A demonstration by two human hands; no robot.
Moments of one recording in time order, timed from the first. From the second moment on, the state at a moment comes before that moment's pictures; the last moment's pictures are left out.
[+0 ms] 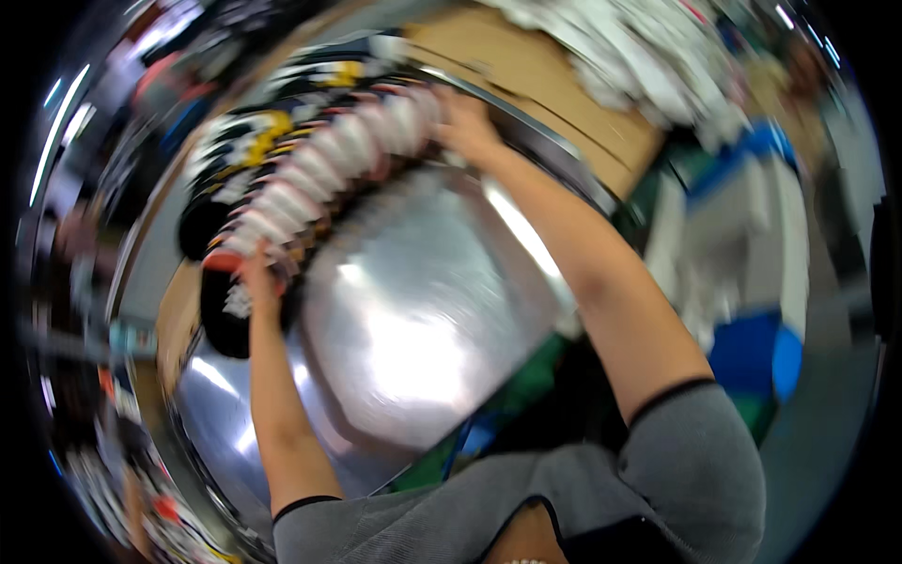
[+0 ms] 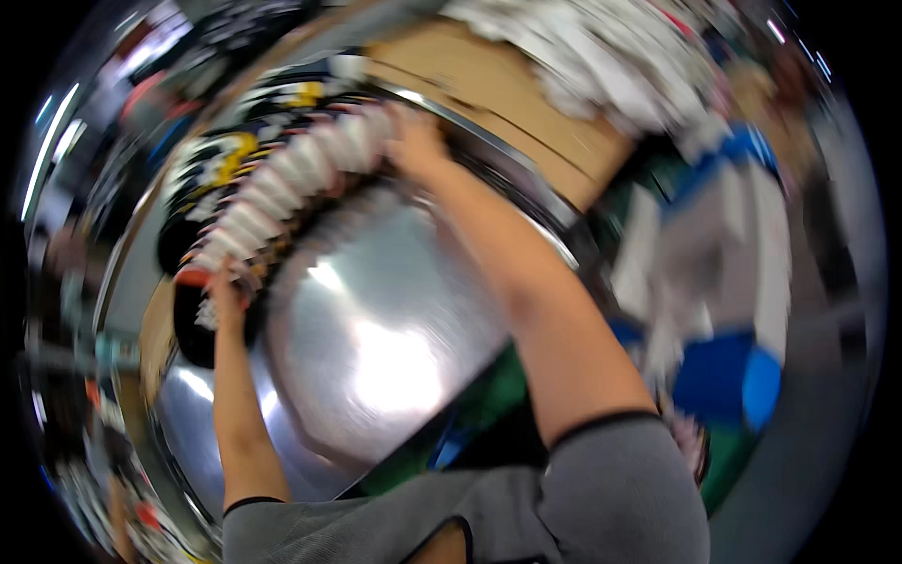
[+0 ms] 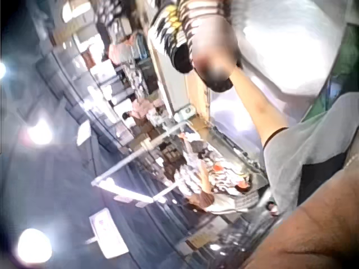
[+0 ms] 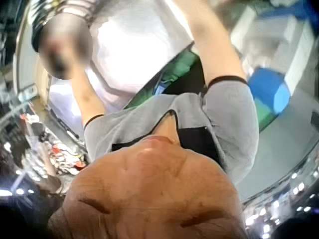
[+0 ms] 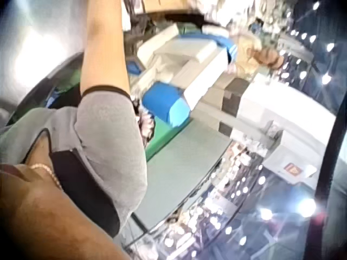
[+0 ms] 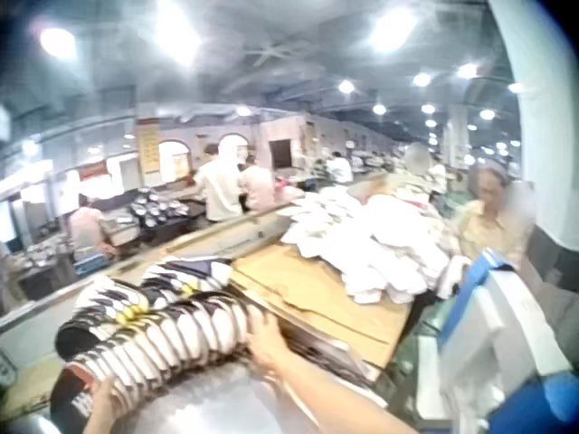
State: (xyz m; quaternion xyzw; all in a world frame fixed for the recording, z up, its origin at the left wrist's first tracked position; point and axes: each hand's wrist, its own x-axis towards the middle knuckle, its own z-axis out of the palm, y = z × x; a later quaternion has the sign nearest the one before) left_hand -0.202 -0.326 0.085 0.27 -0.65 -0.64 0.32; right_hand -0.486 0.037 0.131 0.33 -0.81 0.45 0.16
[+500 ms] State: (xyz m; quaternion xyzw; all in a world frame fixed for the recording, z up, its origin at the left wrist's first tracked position) left_hand -0.146 -0.133 0.121 0.08 -0.88 -0.22 0.41; right_hand 0.047 0.526 -0.021 -0.23 -0.82 0.51 0.09
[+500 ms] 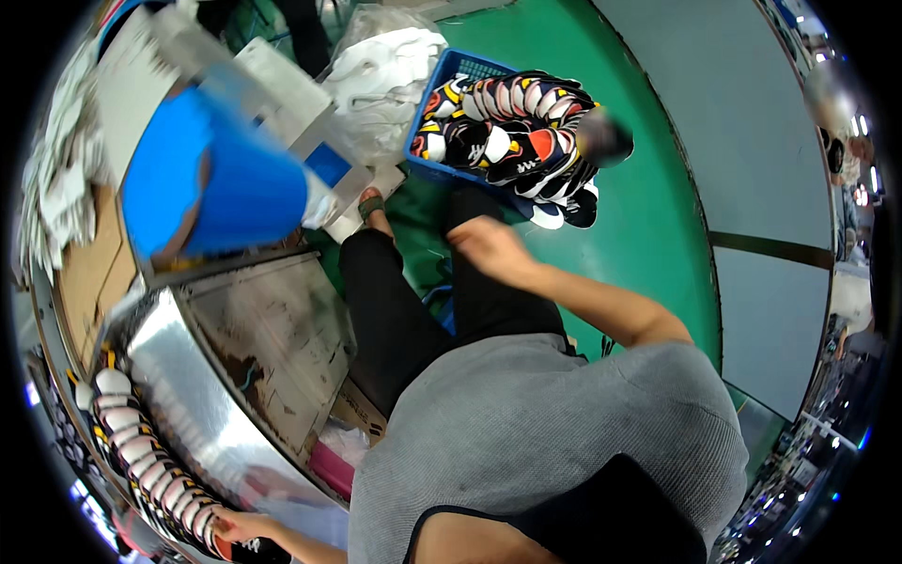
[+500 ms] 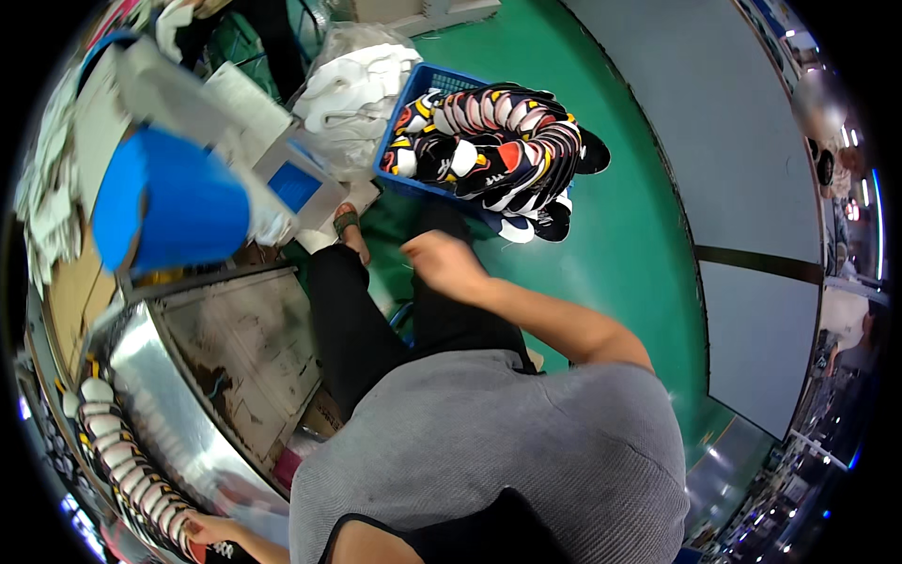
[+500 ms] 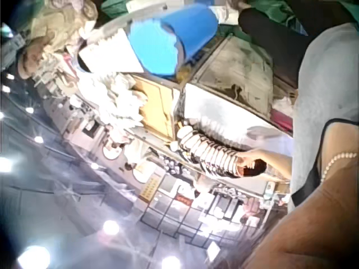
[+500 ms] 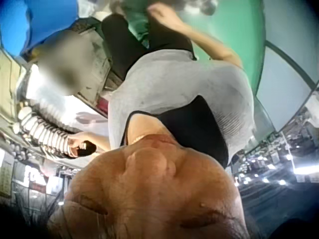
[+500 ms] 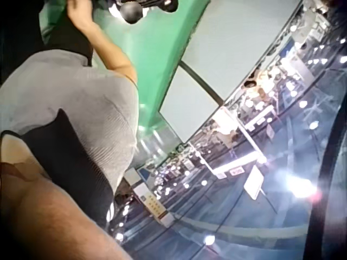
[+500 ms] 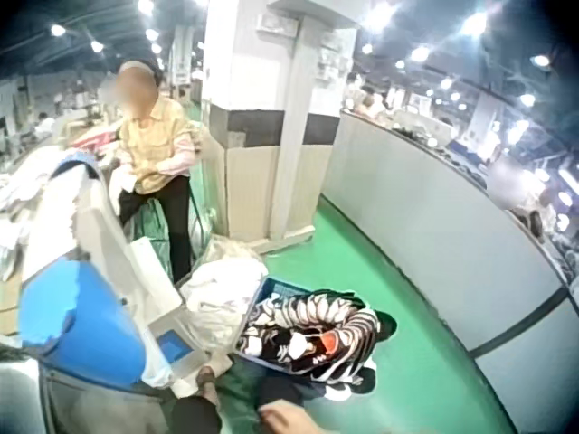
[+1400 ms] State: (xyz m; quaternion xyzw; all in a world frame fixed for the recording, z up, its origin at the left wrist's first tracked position) left_hand 0.013 0.755 -0.146 -0.46 -0.54 -0.36 -0.61; right_hand 0.179 0.850 -0.184 -0.68 -0.38 0.54 0.32
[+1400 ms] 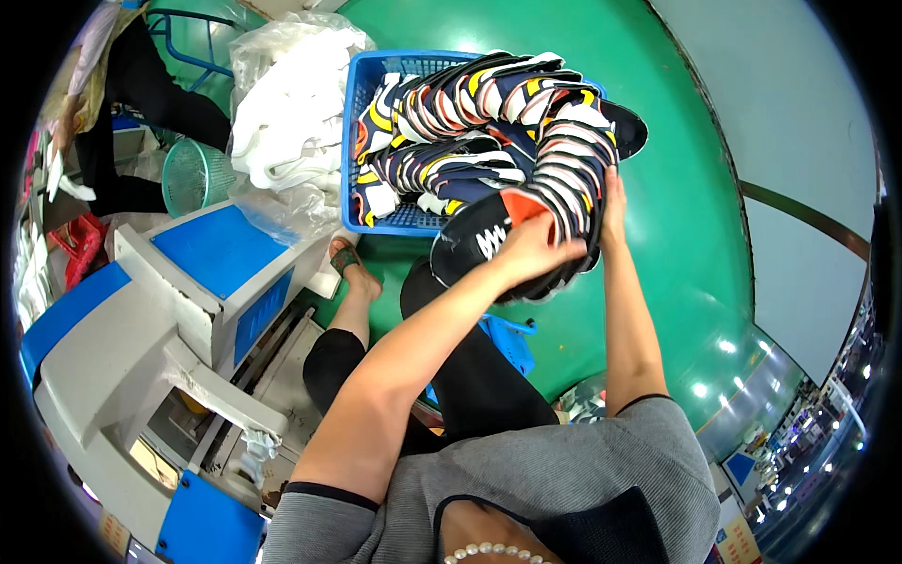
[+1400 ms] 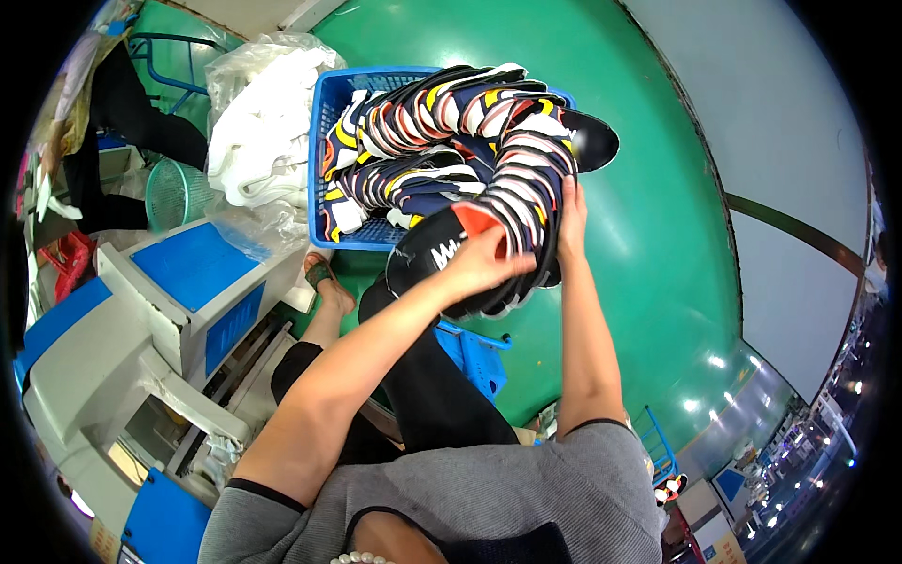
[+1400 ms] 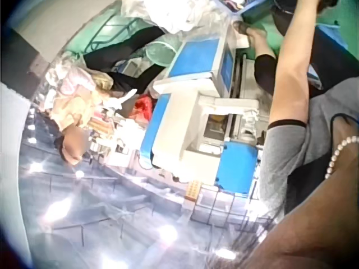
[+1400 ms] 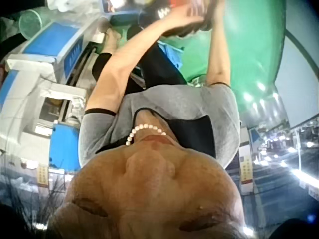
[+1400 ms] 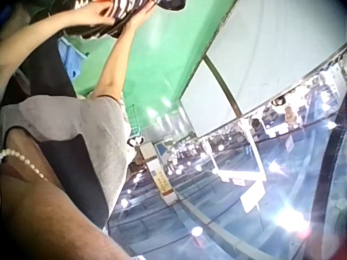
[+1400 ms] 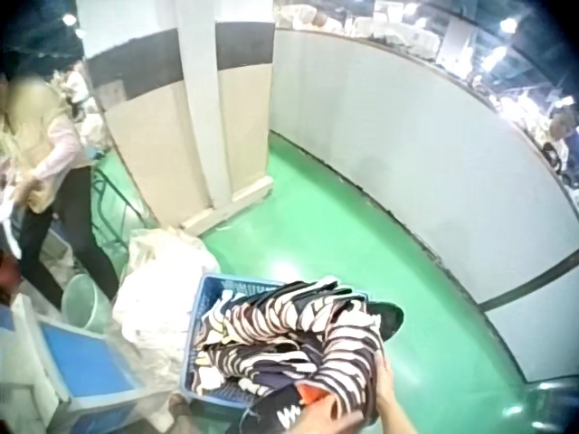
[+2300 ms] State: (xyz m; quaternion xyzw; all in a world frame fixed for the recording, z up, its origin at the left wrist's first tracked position) left_hand -0.015 0.369 -0.048 -0.03 -0.74 -0.57 -0.37; right_hand 0.069 0.497 -0.015 -0.34 -0.41 0.83 -0.17
